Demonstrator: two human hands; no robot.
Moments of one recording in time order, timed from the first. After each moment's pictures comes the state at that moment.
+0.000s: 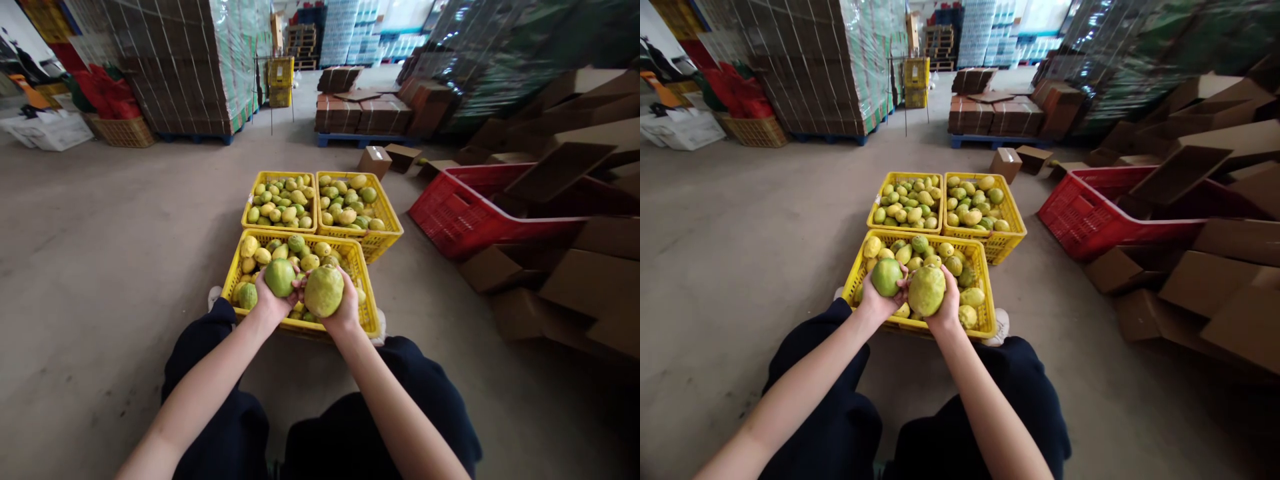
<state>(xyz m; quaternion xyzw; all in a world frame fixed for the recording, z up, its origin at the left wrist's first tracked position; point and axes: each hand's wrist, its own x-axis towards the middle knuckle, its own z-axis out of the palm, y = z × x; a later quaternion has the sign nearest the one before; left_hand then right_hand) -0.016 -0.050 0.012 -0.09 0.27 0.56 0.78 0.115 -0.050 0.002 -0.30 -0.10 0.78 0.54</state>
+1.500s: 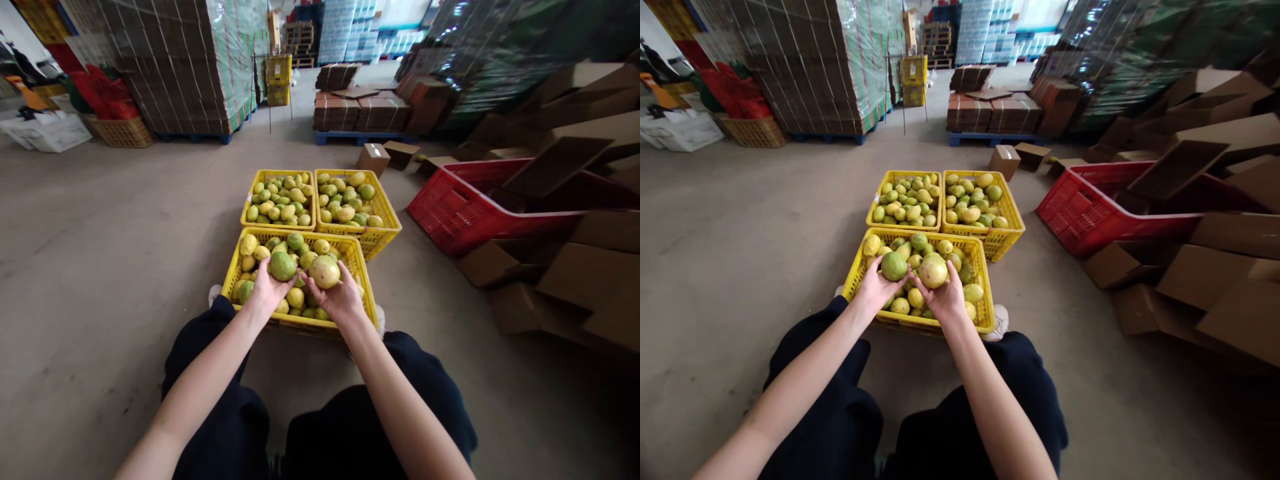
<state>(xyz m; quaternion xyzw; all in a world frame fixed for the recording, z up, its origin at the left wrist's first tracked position) -0.020 -0.034 0.012 -0.11 0.33 0.58 0.74 0.132 -0.035 -0.001 -0.30 0.01 0.81 0.51</state>
